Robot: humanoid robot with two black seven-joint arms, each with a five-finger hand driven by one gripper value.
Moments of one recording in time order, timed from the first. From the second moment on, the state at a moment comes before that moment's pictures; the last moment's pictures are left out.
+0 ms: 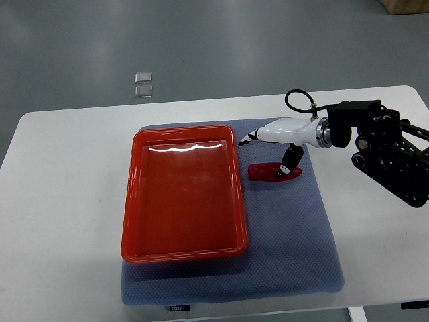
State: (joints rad) left arm -0.02 0.00 -0.05 -0.10 0.12 -0.15 0.03; right arm 0.79 -0.38 0.67 1.14 -1.97 0.48 0.19
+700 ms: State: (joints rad) left arm -0.02 0.00 -0.05 -0.10 0.12 -0.15 0.03; right arm 0.74 -0.39 0.68 1.12 -2.03 0.44 0.17
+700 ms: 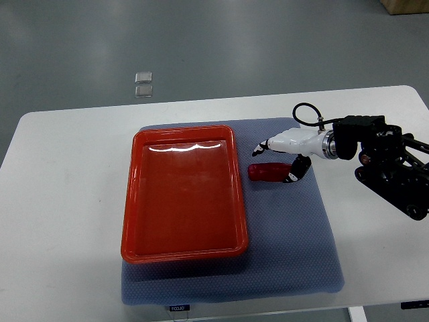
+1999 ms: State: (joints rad) left arm -0.02 0.00 -0.05 -0.10 0.12 -0.15 0.03; right arm 0.83 -0.38 0.75 1.13 -1.96 0.43 0.15
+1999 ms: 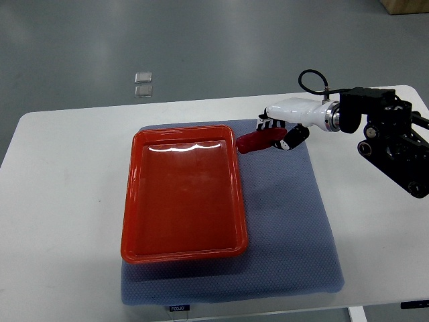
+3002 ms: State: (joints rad) left arm -0.02 0.00 -0.05 -0.10 0.12 -0.15 0.03; right arm 0.90 0.00 0.56 0.96 -2.16 0.36 0.12
